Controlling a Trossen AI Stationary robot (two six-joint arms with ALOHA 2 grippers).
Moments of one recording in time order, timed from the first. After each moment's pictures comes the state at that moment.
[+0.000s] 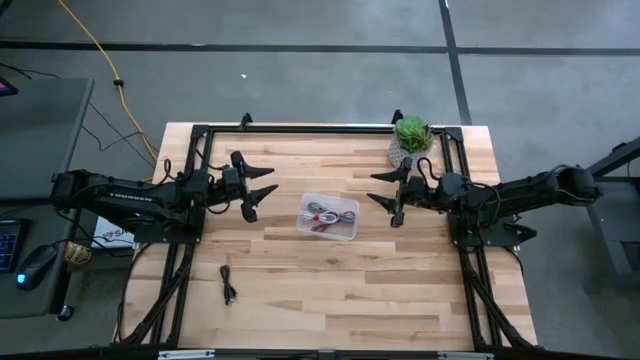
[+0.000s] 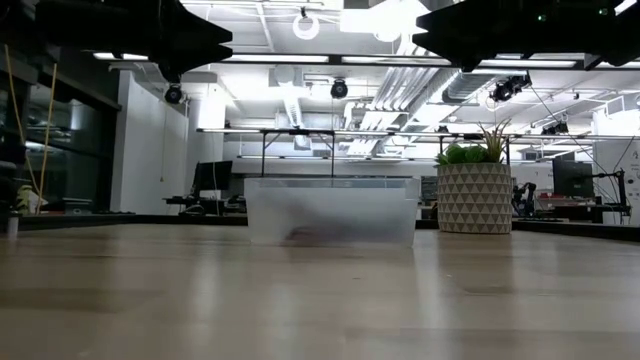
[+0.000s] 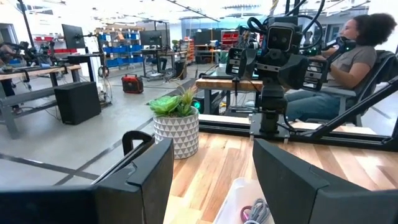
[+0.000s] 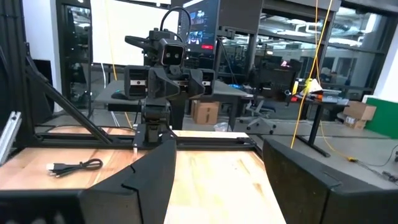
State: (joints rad) left arm 0.16 0.78 0.30 0.52 -0.25 0.04; right arm 0.00 0.96 0.35 0.74 0.18 -0.15
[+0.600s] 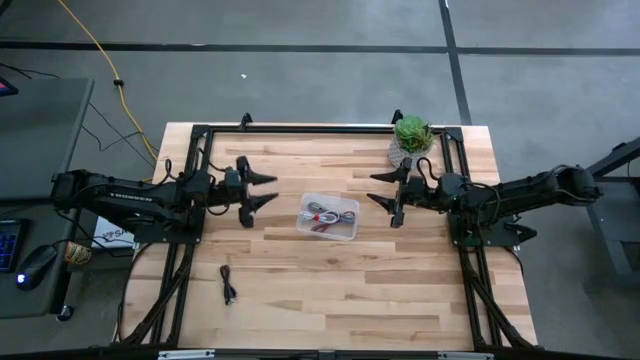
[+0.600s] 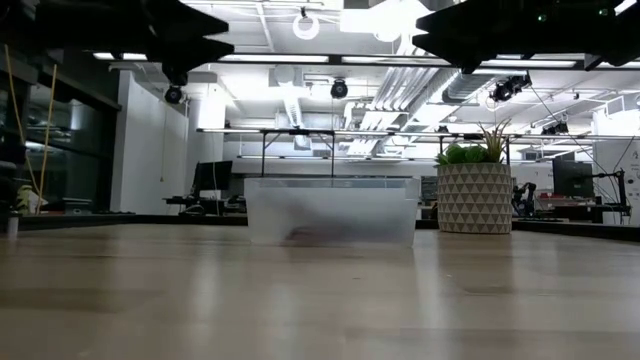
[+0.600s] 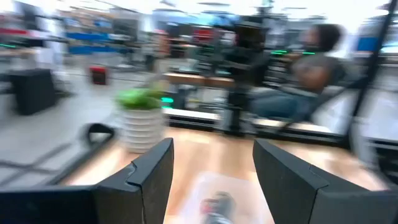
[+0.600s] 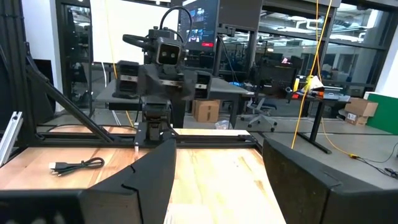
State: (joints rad) left arm 0.16 0.78 0.30 0.50 -0.12 -0.05; right arm 0.00 0.96 0.35 0.73 0.18 -0.14
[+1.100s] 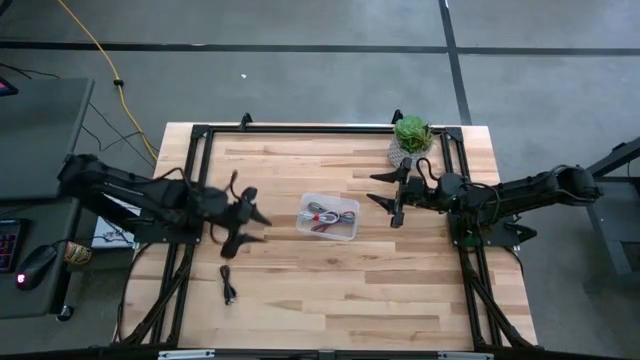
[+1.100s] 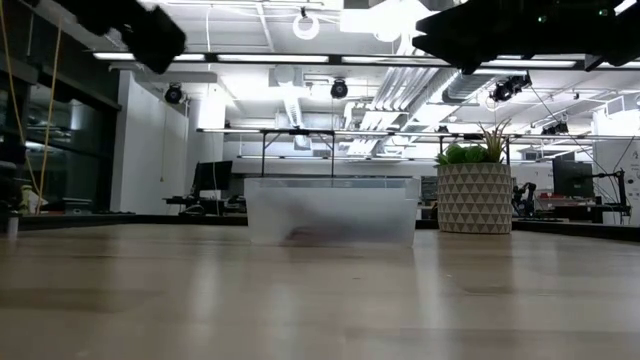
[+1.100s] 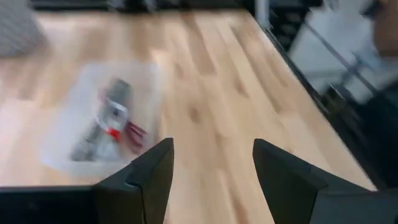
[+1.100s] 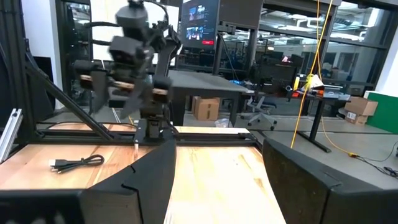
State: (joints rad) left arm -0.12 0.84 0.60 -0.29 0.01 -0.08; right arm 0.00 0.96 0.35 0.72 0.18 -0.14
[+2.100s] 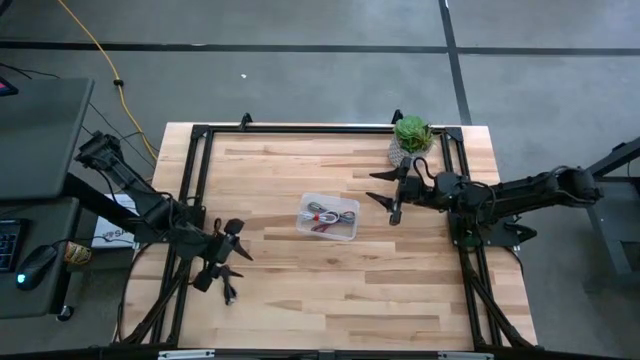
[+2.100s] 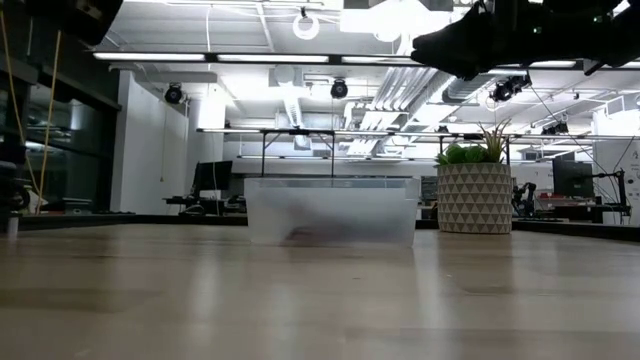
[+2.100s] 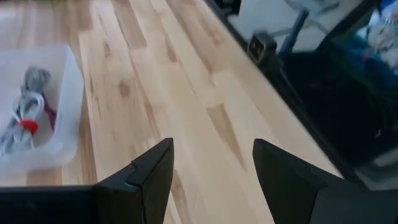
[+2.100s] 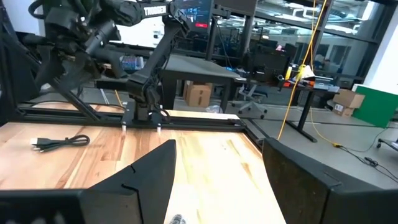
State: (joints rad) left arm -0.60 0.86 0.63 -0.41 -0.24 -0.21; right arm -0.03 0.96 0.35 0.66 0.18 -0.18
